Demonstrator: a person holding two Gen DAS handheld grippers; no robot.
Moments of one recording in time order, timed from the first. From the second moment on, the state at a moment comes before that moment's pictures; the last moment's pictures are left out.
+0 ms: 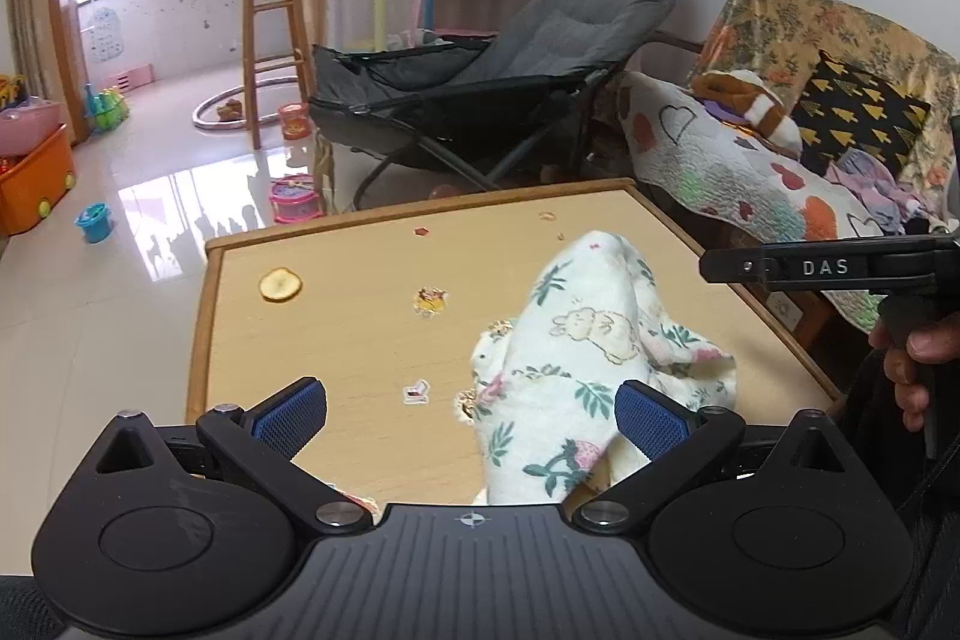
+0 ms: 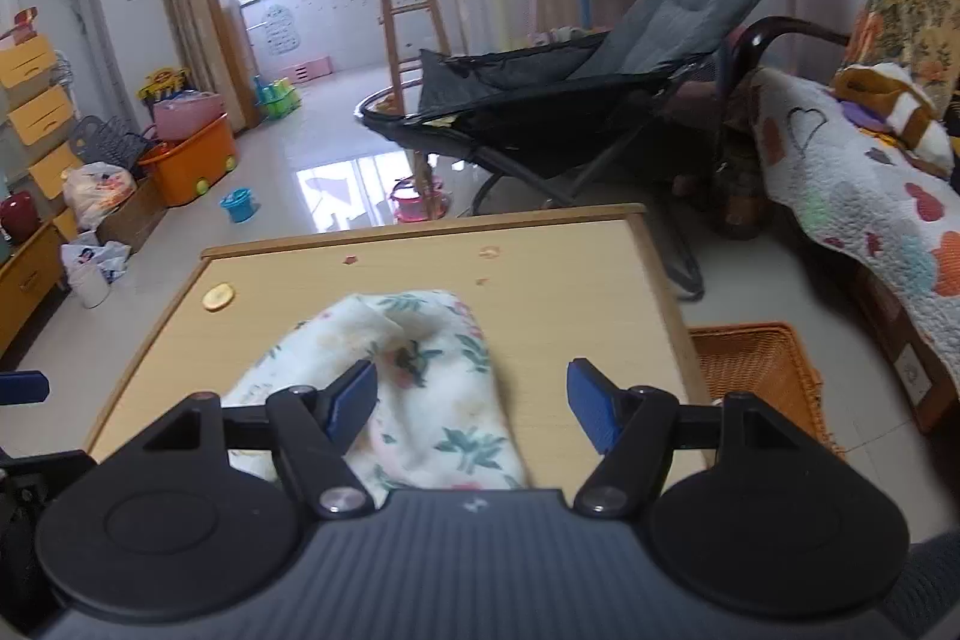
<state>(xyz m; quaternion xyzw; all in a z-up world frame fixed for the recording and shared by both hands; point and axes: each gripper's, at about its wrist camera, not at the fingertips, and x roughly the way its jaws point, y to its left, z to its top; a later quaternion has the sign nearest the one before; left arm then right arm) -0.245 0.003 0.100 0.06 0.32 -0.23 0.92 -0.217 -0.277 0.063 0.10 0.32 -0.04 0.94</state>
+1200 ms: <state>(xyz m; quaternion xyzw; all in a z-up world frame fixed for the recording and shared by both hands) -0.218 -0.089 0.061 0.19 0.35 -0.30 0.86 -0.230 -0.294 0.039 0.16 0.38 -0.05 0.91</state>
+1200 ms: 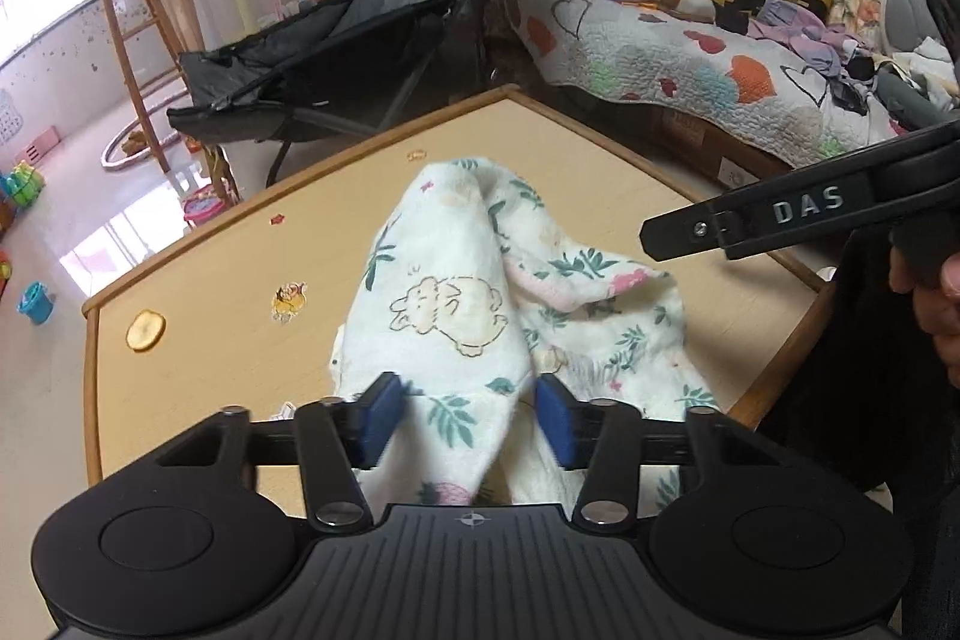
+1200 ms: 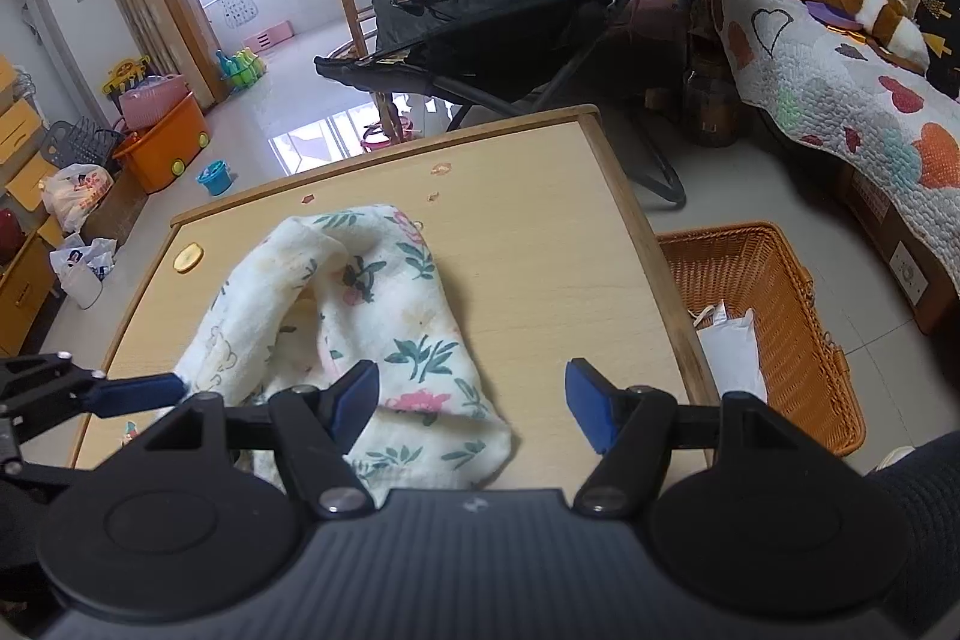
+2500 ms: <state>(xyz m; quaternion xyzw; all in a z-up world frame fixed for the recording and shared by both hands) -0.212 -0.043 0.086 0.06 0.34 -0.31 0.89 -0.234 -0.280 0.049 0.10 0.38 -0.01 0.92</state>
